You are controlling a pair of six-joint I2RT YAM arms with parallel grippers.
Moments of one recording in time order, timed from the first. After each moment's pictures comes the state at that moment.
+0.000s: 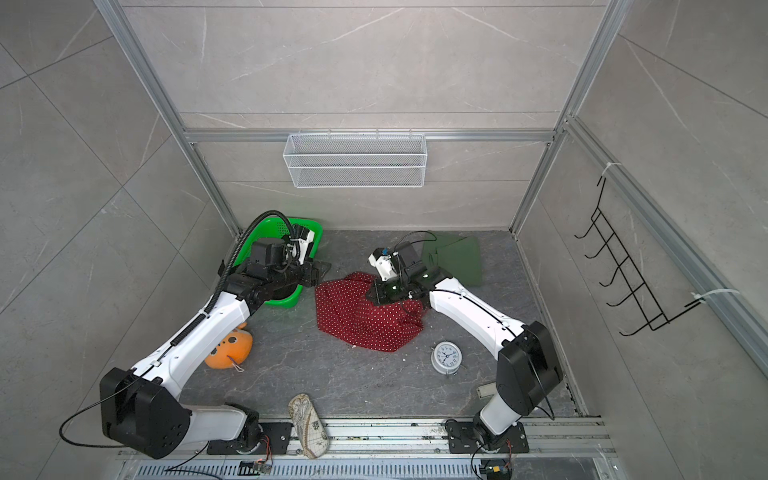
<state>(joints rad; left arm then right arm) -0.37 1.34 1.13 -0.38 0.23 -0.09 0.63 1.63 1.32 -0.54 -0.46 0.37</state>
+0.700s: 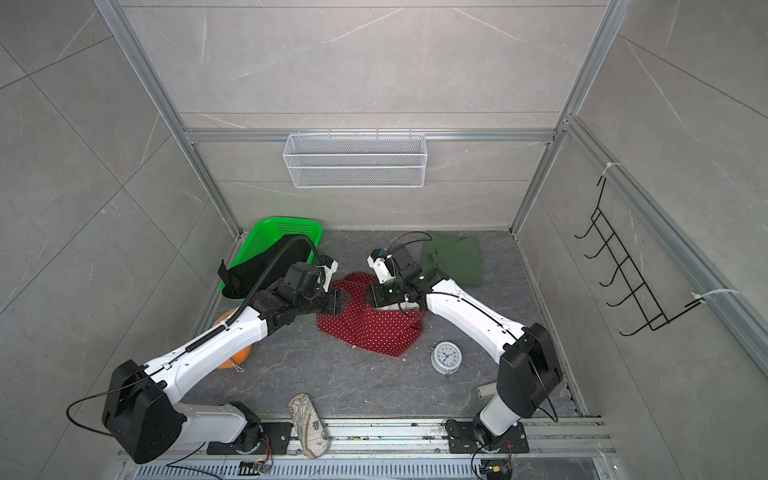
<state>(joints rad) -0.63 1.34 1.04 -0.47 0.11 -0.42 0.65 1.59 1.38 -0.63 -0.24 0.31</state>
